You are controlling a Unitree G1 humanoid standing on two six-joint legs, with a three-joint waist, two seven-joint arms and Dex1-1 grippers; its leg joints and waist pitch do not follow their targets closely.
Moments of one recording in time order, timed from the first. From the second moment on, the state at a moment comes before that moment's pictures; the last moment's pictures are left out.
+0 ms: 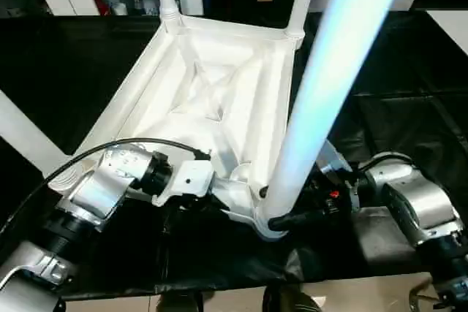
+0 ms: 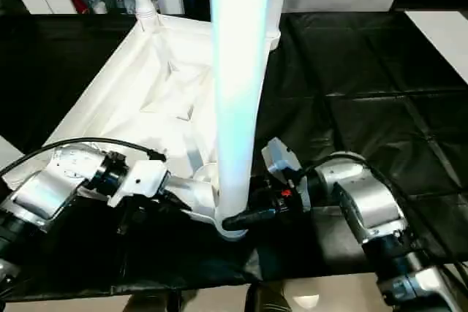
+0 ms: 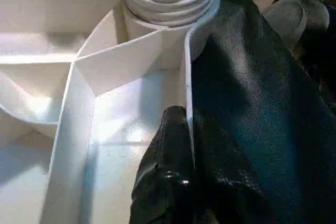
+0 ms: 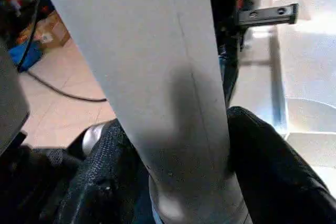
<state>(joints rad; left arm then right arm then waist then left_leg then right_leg) -0.51 0.58 -0.42 0.22 -0.07 0.00 -1.44 -0.39 -0.52 0.24 0.11 0.40 0.32 1.48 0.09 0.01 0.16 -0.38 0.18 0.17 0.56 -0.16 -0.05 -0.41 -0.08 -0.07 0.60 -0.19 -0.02</state>
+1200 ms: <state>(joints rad) -0.55 0.17 -0.27 0.17 0.08 0.61 -0.68 -0.34 0.00 -0.01 0.07 0.13 0.35 0.30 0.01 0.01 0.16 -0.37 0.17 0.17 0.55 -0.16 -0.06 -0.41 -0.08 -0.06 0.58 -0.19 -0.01</state>
